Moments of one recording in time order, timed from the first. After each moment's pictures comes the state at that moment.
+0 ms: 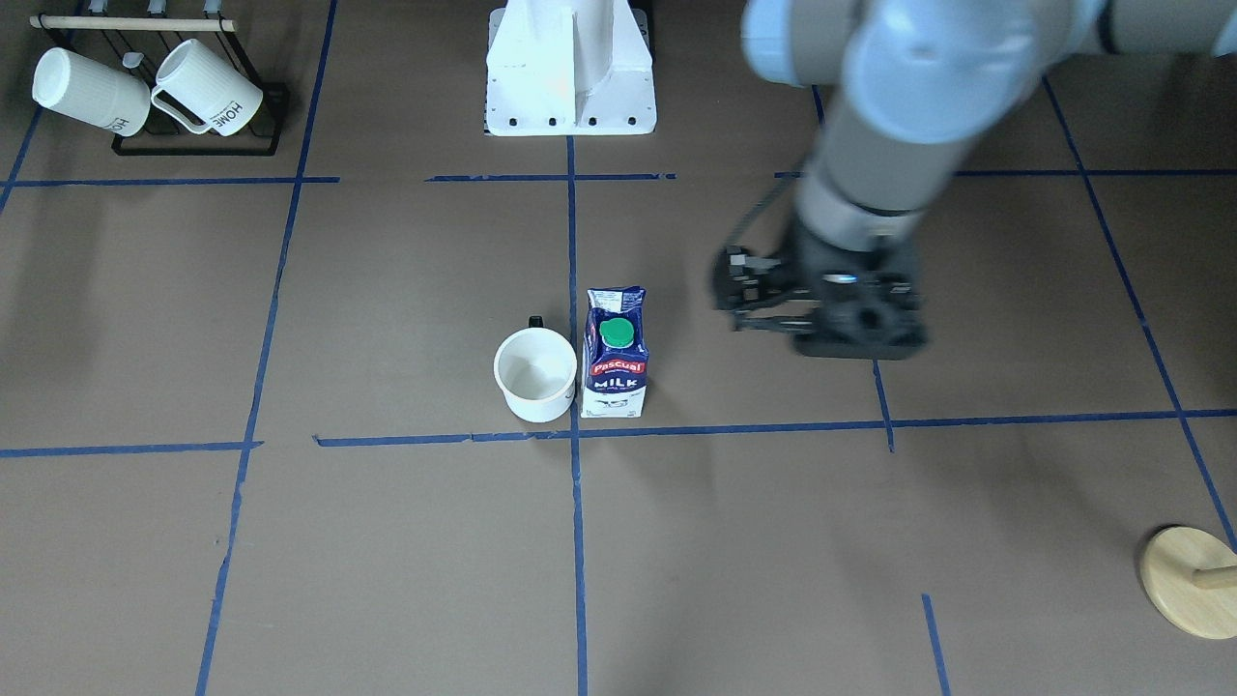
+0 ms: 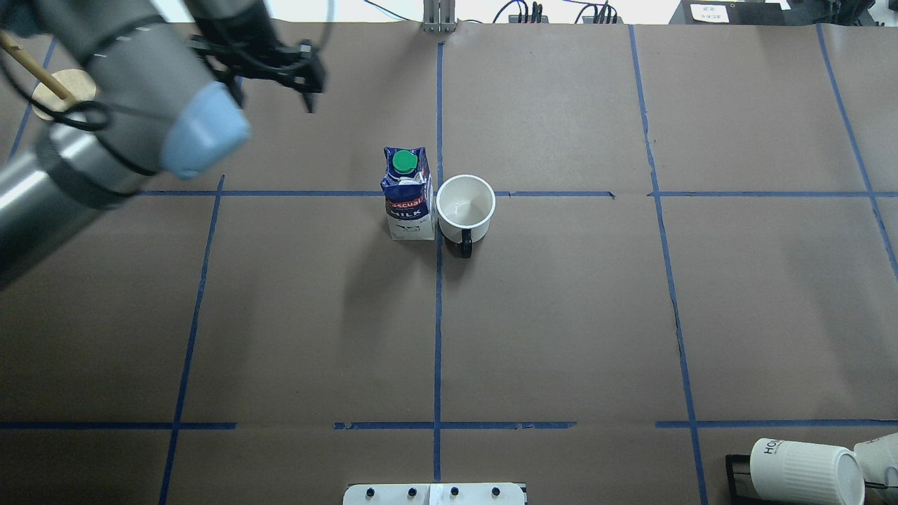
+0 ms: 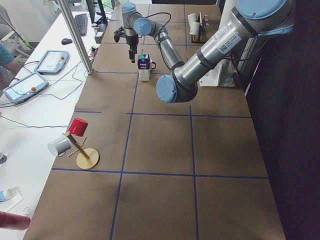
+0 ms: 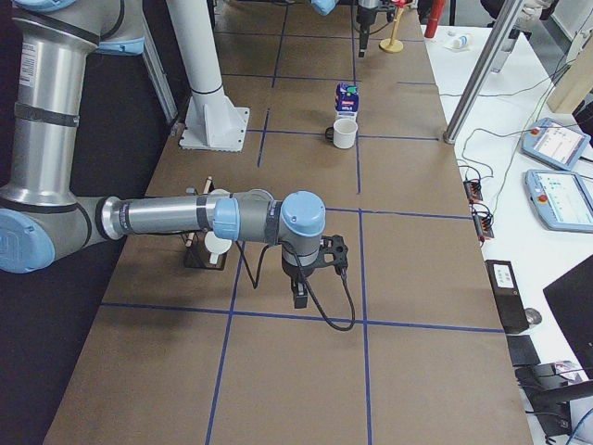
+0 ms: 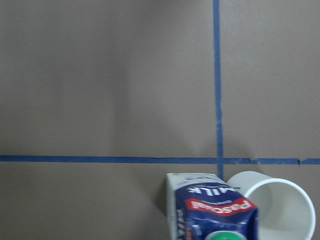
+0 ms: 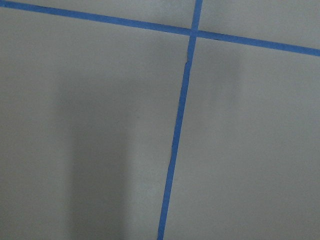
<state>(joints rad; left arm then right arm) -1.01 -2.32 -1.71 -1.21 -2.23 -0.62 1.56 -1.78 1.89 -1.71 2.33 -0.16</state>
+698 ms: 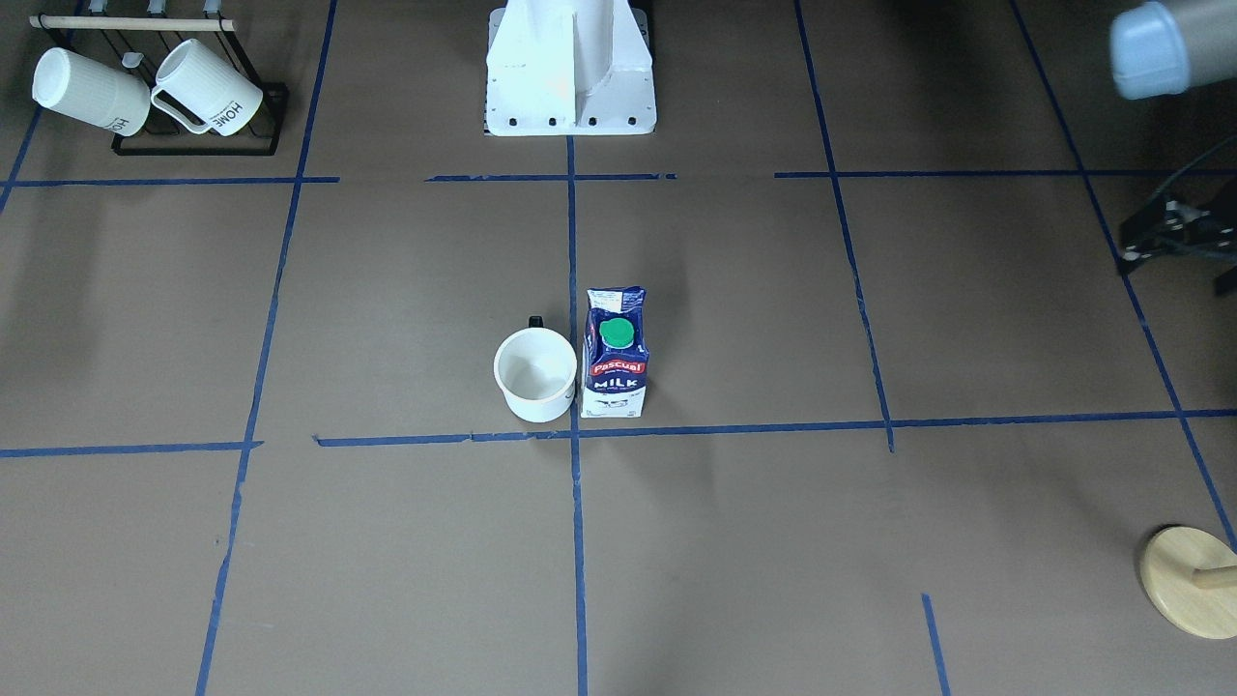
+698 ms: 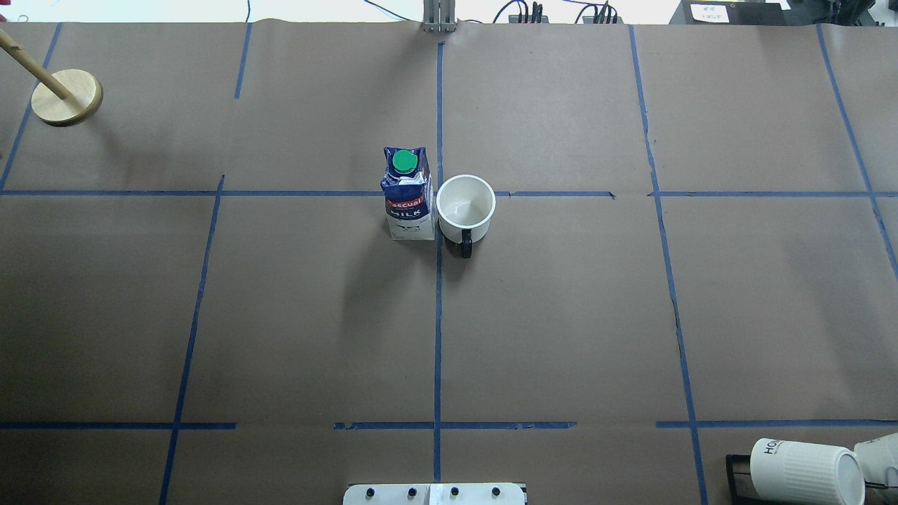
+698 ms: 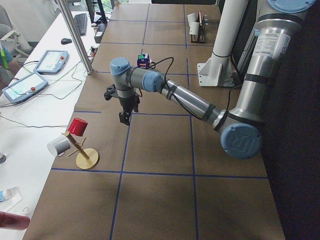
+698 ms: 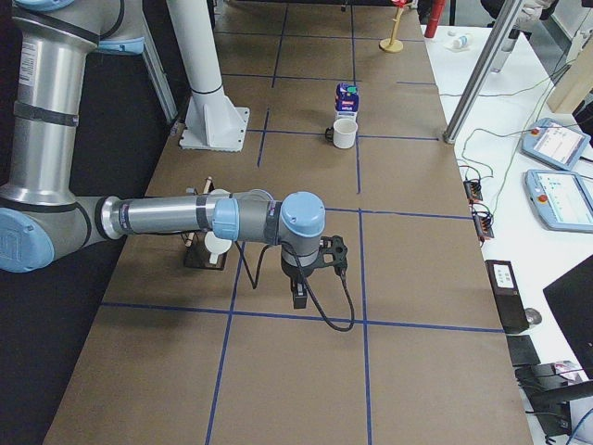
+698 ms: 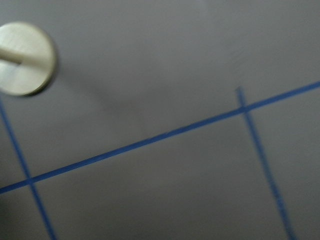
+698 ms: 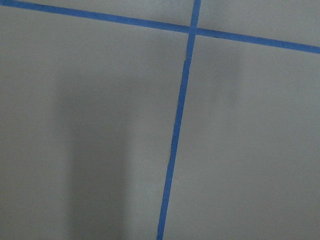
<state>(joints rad) -1.33 -1.68 -1.85 -1.37 -2.26 0.04 1.56 -1.78 1.89 -1.71 2.33 -0.16</state>
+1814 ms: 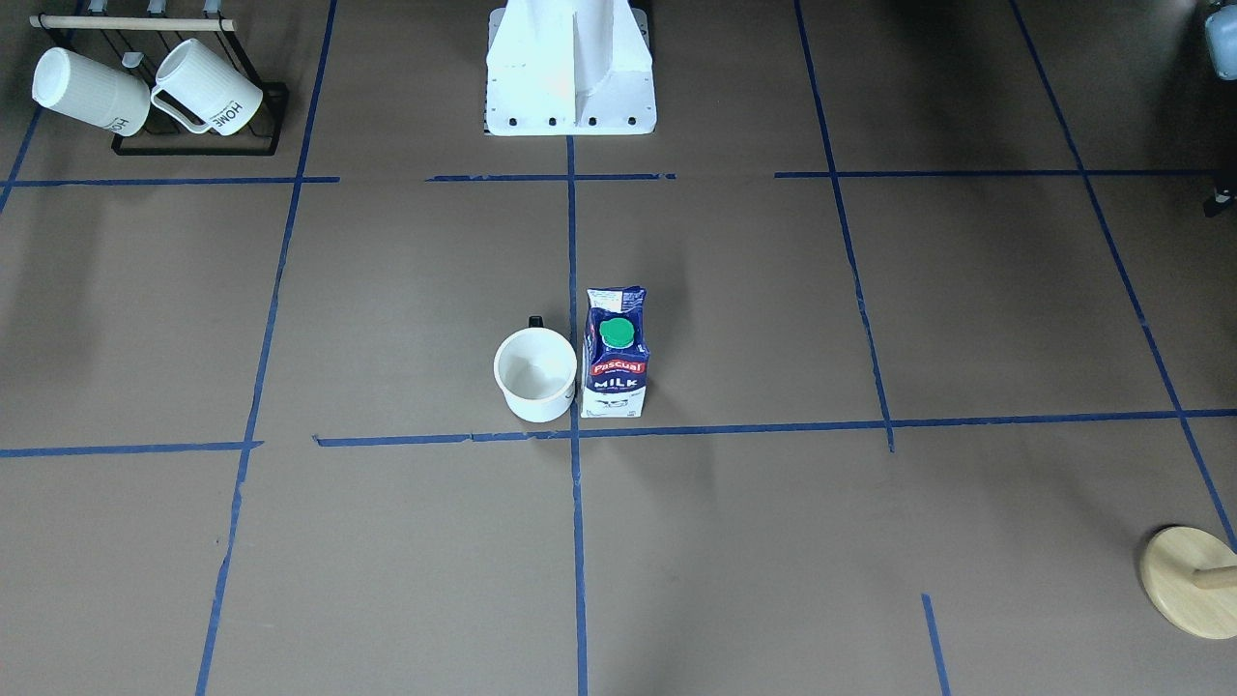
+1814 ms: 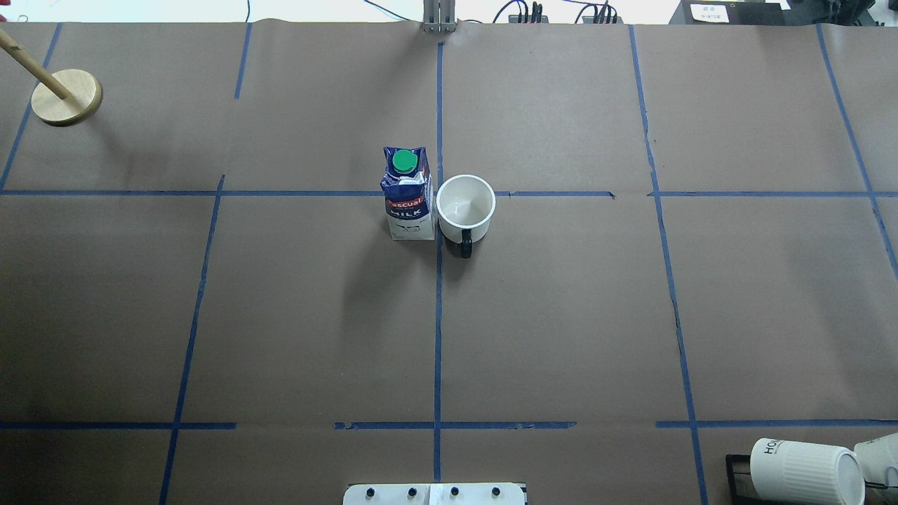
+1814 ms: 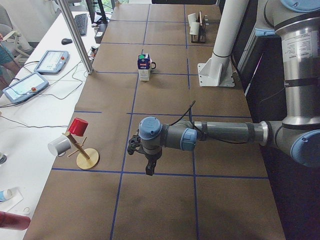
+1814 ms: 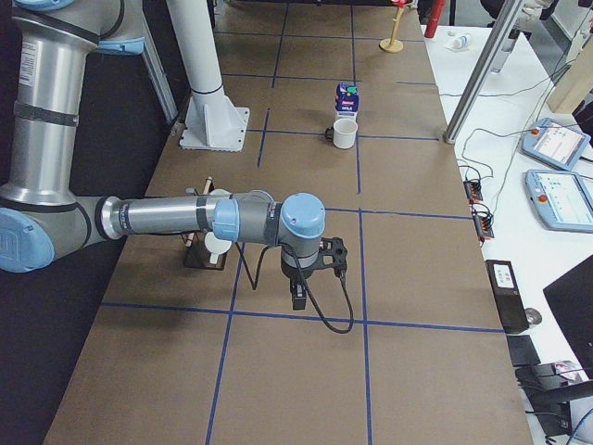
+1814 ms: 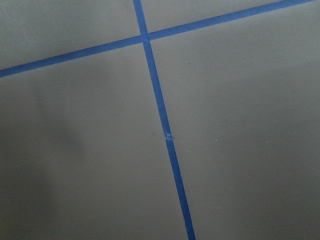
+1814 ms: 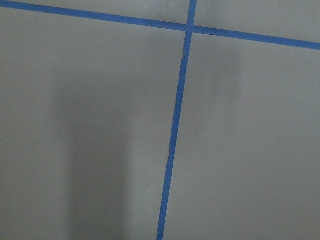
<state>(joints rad) -1.47 -1.38 -1.74 -1.69 -2.34 0.08 1.56 -1.78 1.89 -1.71 2.33 -0.15</state>
